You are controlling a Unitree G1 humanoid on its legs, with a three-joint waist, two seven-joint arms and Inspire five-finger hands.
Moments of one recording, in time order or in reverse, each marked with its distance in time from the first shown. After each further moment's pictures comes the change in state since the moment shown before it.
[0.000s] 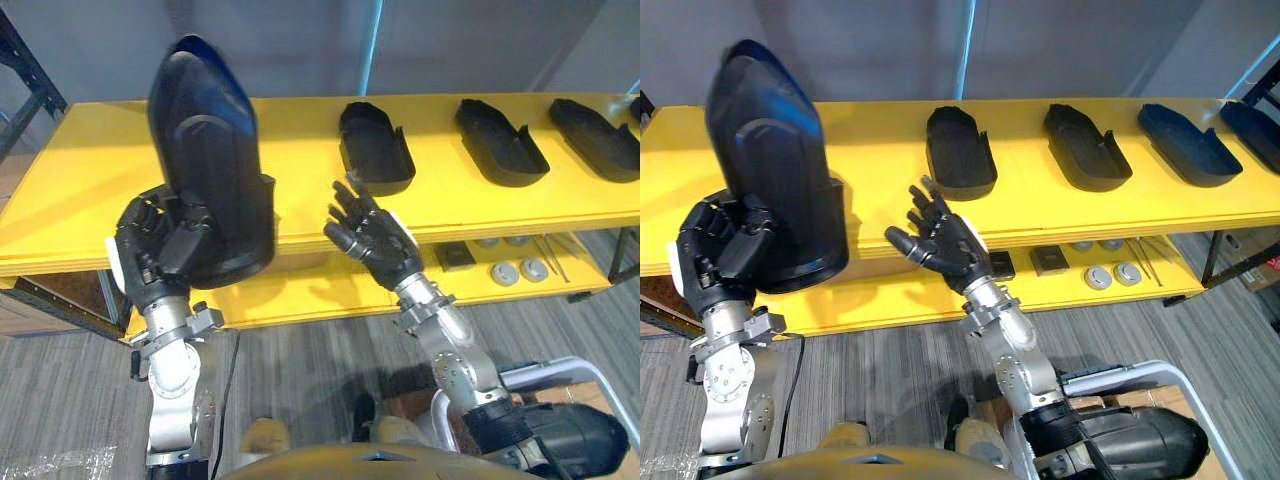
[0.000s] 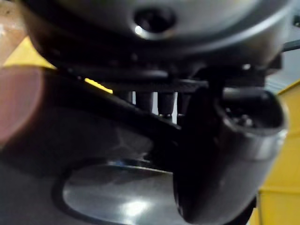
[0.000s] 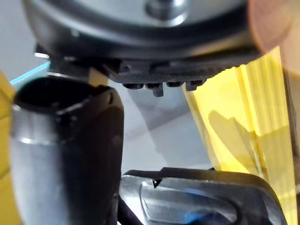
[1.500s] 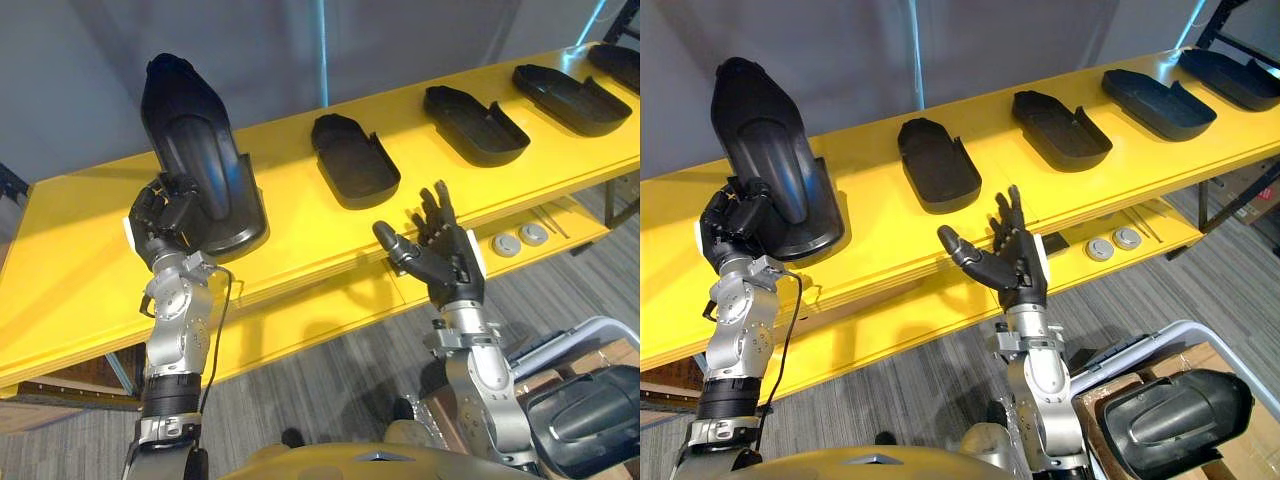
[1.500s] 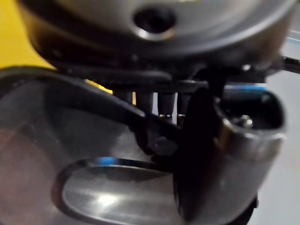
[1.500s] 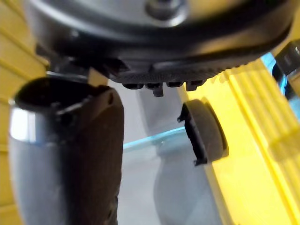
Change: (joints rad) left arm -0.421 0.159 0.120 0.403 -0.285 0.211 0.129; right arm 0.279 0.082 -0.139 -0.227 -0.359 -0.063 -0.312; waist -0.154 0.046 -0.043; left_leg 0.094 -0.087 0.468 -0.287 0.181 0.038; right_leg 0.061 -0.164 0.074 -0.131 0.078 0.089
